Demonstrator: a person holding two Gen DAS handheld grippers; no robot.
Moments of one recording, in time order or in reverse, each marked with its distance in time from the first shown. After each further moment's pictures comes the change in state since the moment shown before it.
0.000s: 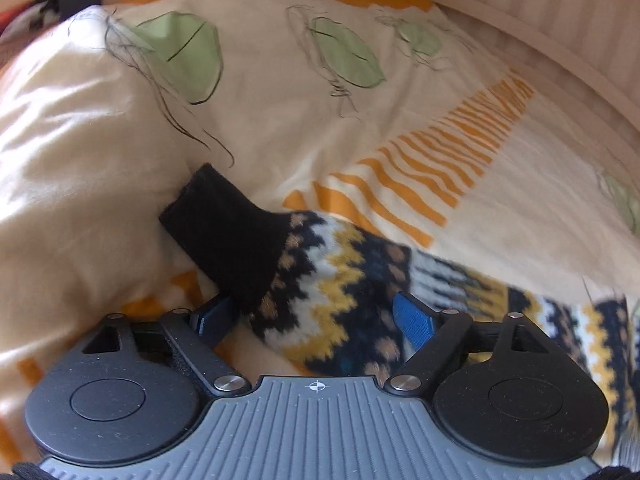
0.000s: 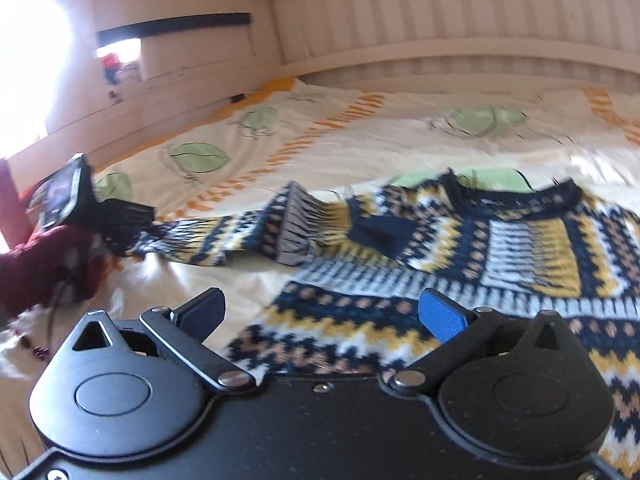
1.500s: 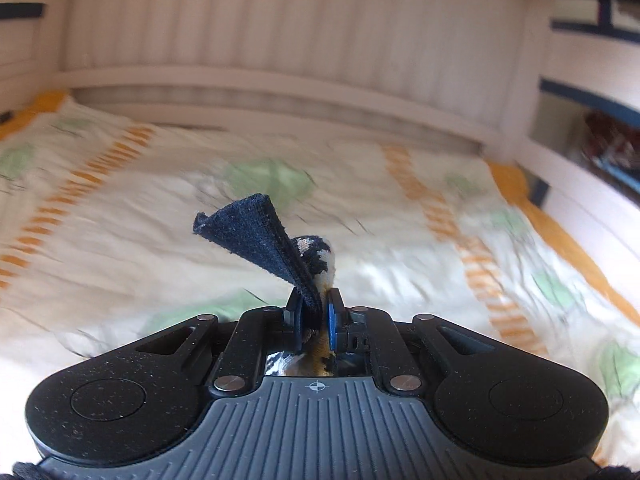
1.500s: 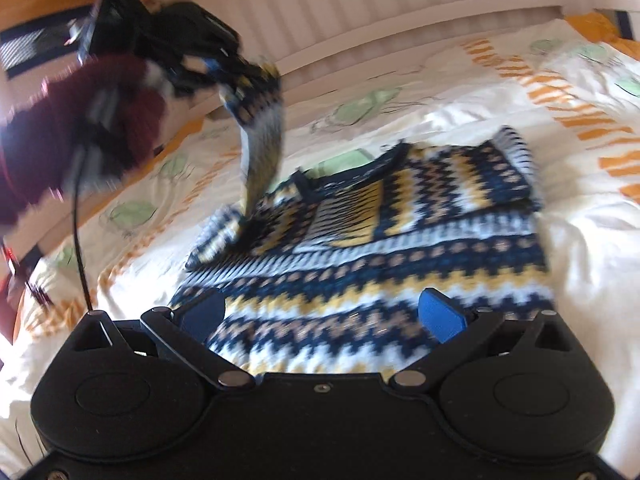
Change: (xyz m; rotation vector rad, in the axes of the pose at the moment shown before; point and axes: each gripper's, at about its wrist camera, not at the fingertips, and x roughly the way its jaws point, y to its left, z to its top) left arm -0.149 -0.404 -0.097 0.545 -0.106 -0.630; right arm -0.105 -0.145 -0.038 0.340 -0.051 -0.145
